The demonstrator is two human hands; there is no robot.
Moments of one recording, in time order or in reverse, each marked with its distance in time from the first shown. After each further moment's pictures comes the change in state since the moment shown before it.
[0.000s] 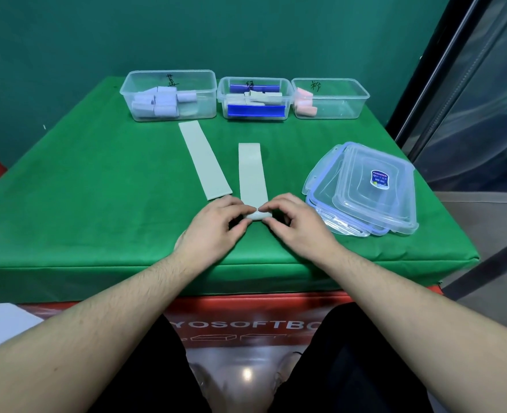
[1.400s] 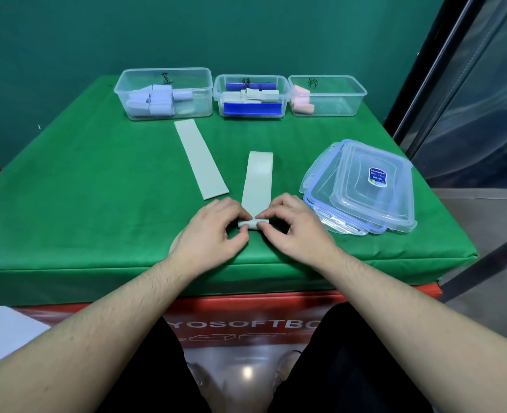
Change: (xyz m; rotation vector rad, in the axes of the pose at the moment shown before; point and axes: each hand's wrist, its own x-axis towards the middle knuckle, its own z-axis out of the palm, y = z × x) left_hand -0.006 0.007 -0.004 0.005 -0.054 0.023; right_hand -0.009 -0.003 0.003 -0.058 0.048 -0.037
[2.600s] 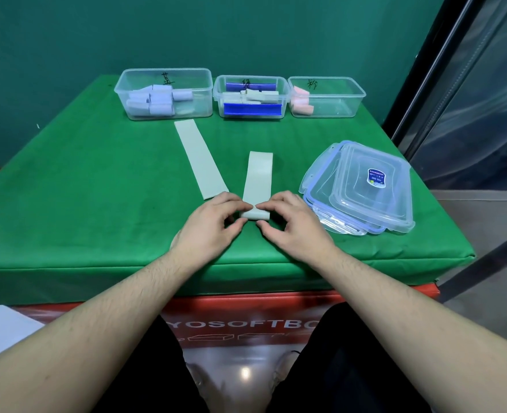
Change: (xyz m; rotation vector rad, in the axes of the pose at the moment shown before) left_hand 0.007 -0.008 0.004 -0.046 0.050 -0.052; right_hand 0.004 0.002 0.001 -0.084 -0.010 0.006
